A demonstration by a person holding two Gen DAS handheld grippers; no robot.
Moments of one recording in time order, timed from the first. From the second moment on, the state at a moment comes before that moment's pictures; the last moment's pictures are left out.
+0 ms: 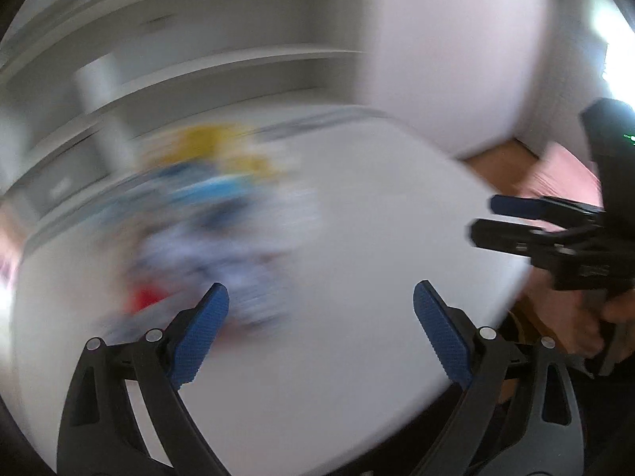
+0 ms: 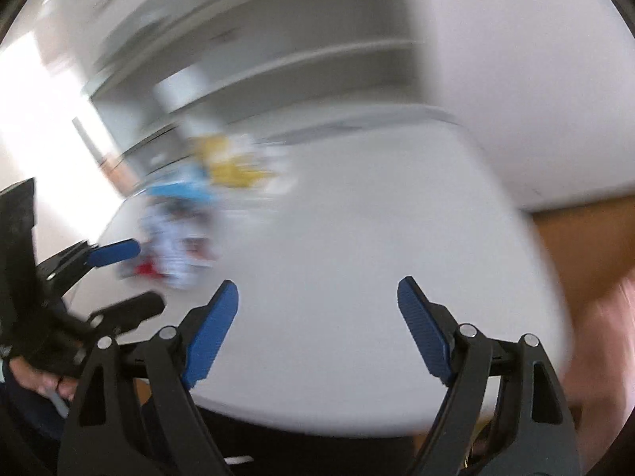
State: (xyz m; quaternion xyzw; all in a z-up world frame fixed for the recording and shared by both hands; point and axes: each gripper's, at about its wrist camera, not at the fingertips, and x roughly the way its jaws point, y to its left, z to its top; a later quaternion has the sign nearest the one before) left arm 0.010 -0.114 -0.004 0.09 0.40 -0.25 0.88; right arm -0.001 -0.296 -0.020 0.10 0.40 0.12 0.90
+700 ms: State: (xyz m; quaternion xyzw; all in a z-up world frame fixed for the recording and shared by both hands) left arm 0.028 0.056 -0.032 0.02 0.43 -0.15 0.89; right arm 0.083 -0.131 -0.036 -0.09 0.43 0.18 0.88
